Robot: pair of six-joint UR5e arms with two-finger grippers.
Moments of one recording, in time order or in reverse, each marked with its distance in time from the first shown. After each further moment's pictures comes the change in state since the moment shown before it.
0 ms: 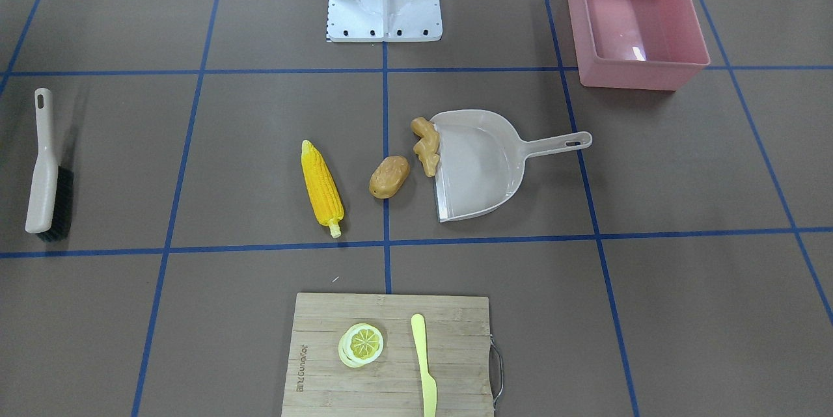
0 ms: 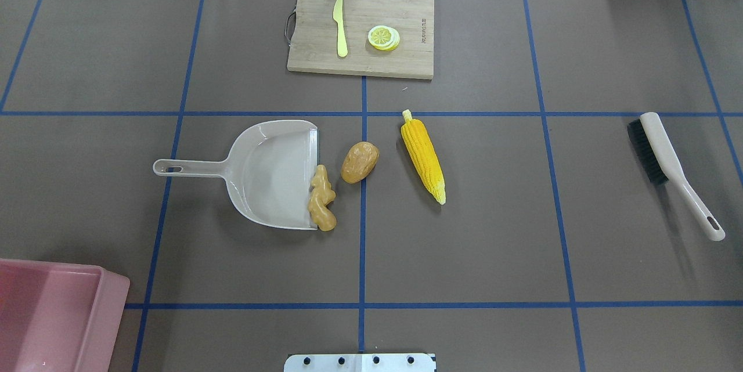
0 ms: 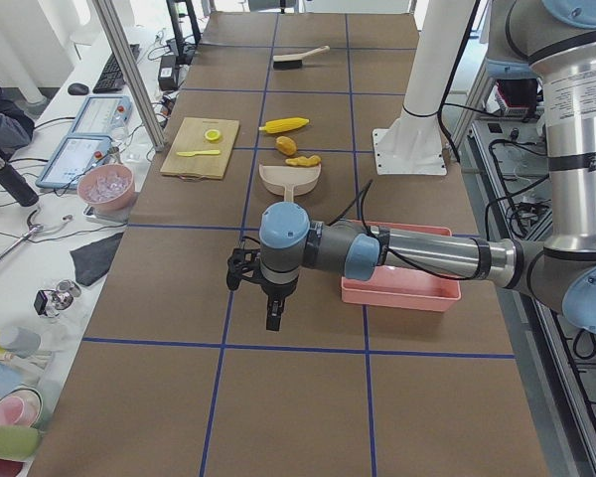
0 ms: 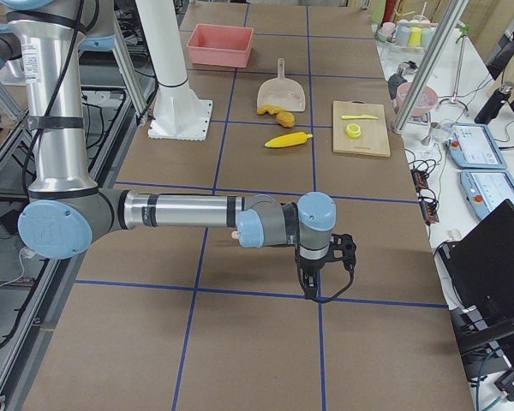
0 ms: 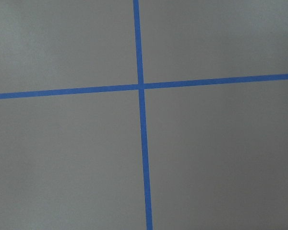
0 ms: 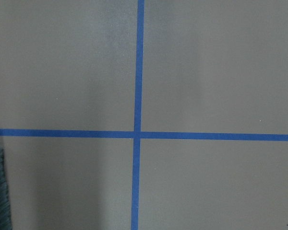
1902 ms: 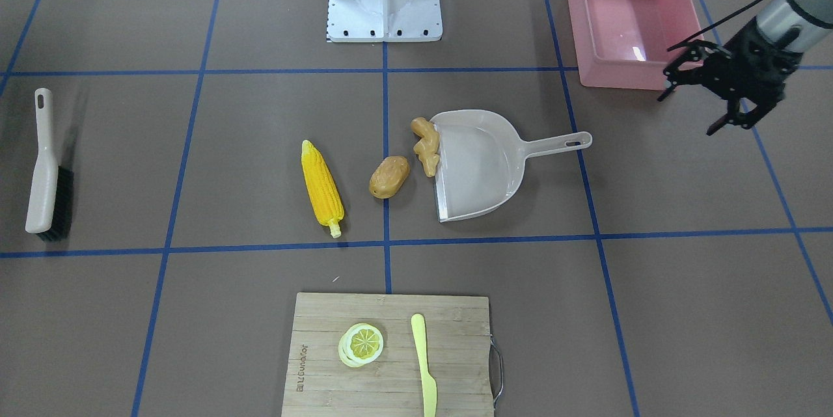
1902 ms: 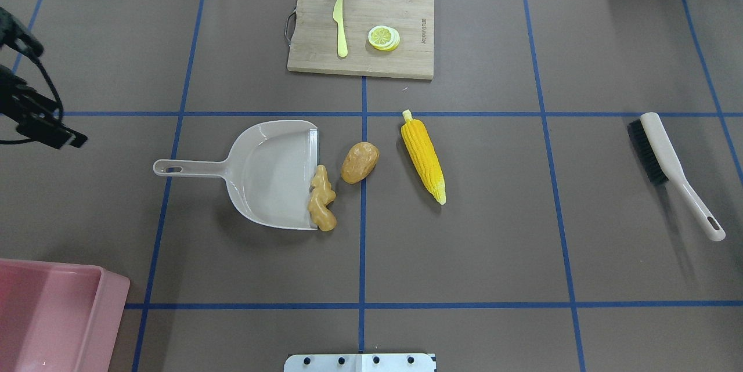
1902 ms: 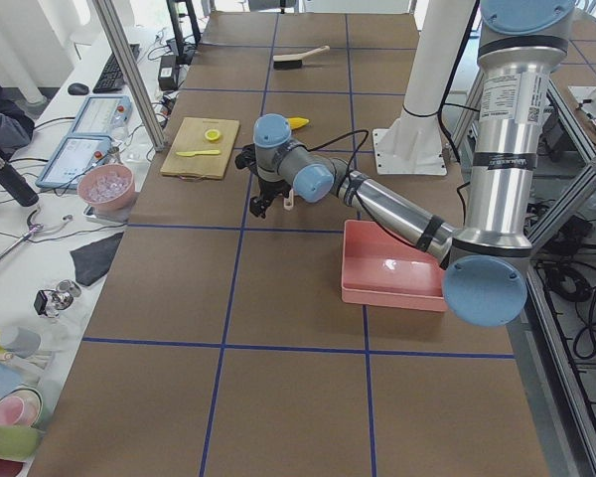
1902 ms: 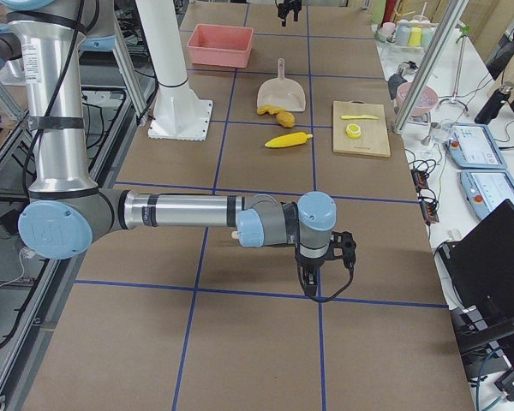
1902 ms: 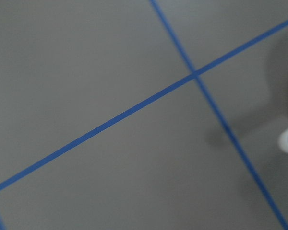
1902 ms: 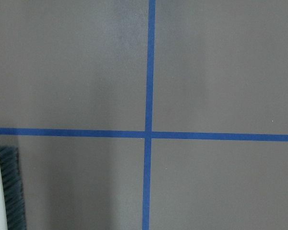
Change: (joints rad) left arm 0.474 -0.251 -0.128 -0.135 -0.009 0.066; right arm 0.001 0.000 0.008 0.001 0.034 0.002
